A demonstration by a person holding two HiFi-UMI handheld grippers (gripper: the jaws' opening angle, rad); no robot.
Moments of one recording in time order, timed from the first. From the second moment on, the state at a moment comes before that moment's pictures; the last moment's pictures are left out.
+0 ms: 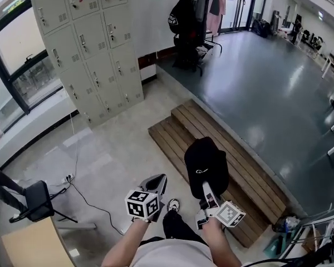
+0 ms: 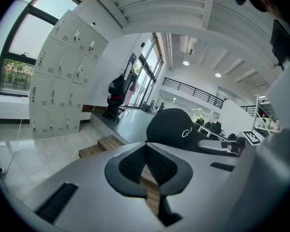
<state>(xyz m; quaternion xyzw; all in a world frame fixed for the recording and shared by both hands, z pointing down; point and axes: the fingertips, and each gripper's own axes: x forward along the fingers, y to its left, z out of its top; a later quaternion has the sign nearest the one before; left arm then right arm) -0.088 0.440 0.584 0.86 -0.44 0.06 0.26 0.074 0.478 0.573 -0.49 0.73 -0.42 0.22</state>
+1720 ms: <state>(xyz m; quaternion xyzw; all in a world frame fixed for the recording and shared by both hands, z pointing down) -0.111 0.084 0.597 0.85 -0.46 0.07 0.25 0.056 0.114 0.611 -0.49 0.71 -0.45 0.22</state>
